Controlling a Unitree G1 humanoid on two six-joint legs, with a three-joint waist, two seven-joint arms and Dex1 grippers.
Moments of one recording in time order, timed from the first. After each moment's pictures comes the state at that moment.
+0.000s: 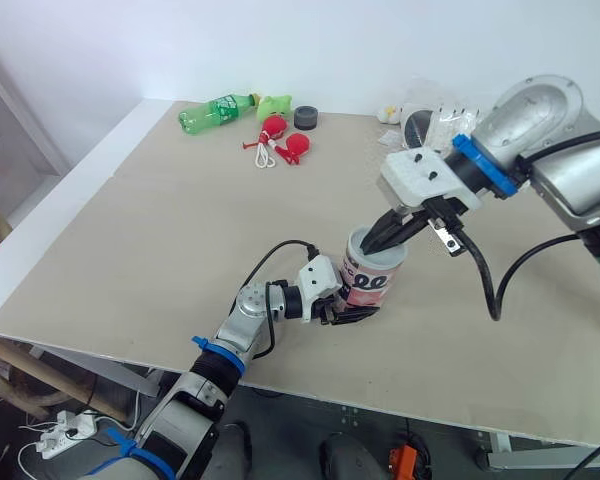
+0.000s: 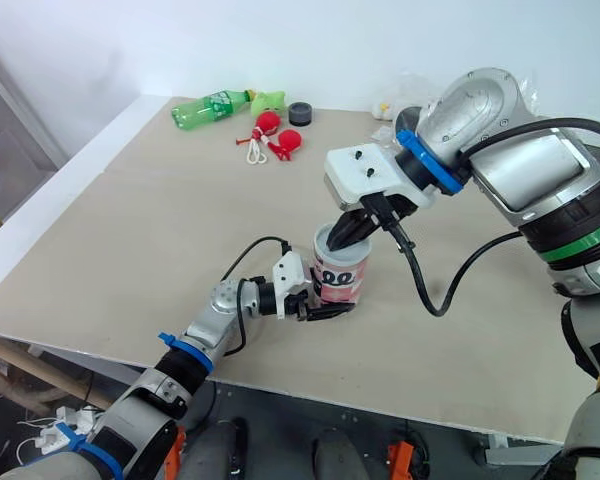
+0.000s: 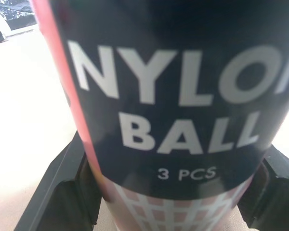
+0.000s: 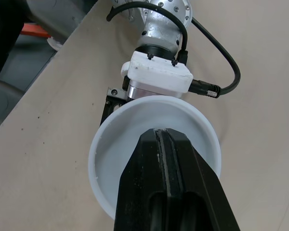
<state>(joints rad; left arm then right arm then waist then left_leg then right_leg) -0.63 0.01 -0.32 0.59 -0.11 -0.19 -0.95 -1.36 -1.04 0.75 0.08 0.40 0.29 1.58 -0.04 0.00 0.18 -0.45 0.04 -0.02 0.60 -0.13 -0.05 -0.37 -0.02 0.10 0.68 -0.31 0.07</state>
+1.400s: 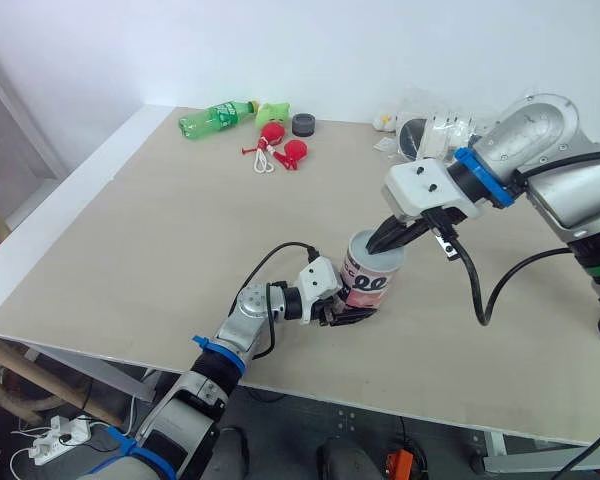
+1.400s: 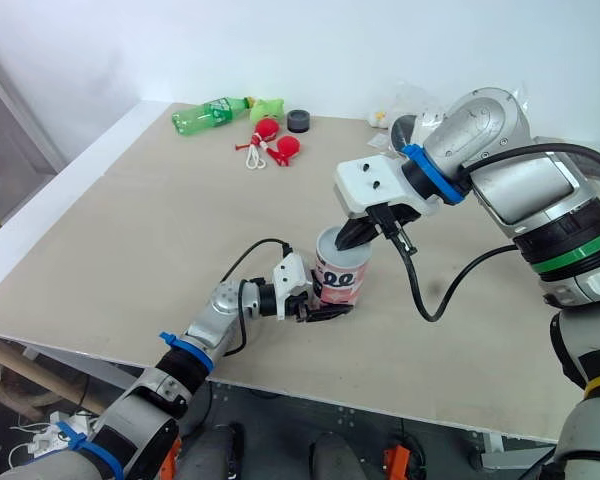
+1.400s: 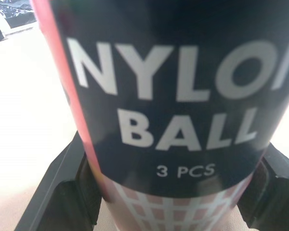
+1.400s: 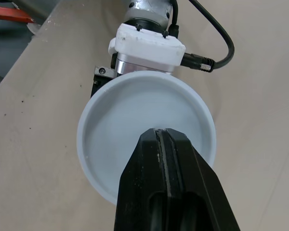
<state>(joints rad) -0.63 0.00 -0.32 0.61 -0.09 -0.19 -0.95 -1.24 -1.02 0.64 0.11 0.28 0.25 1.58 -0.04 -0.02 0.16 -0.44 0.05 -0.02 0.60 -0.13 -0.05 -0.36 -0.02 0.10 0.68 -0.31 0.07</state>
